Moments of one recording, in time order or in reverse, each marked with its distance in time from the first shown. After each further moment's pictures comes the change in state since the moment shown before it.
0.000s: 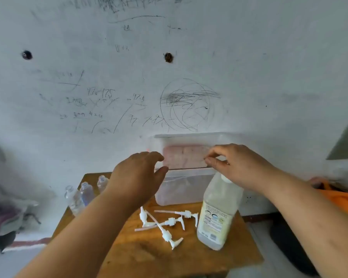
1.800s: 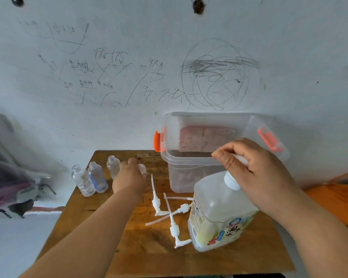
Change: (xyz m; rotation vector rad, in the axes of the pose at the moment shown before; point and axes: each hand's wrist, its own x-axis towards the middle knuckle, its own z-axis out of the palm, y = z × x) left_hand 0.040 -0.119 0.156 -0.082 -0.103 -0.622; right_hand 0.012 -0.020 0.058 0.311 0.171 -0.004
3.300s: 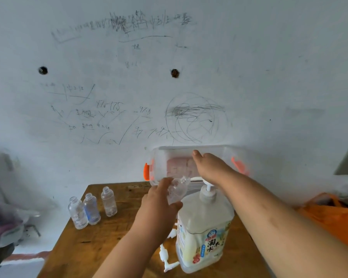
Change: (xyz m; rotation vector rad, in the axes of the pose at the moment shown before) left_hand -0.131 0.071 -0.085 -0.390 -0.186 0.370; right_hand 0.046 -0.040 -0.015 -0.142 -0.236 0.482
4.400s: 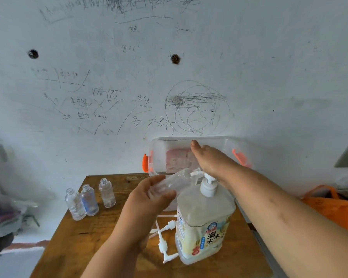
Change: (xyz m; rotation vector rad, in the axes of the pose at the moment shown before) left_hand -0.008 -0.018 -0.011 -0.746 -0.054 -0.187; right_hand 0.006 0.003 0.004 -0.023 -0.034 -0.052
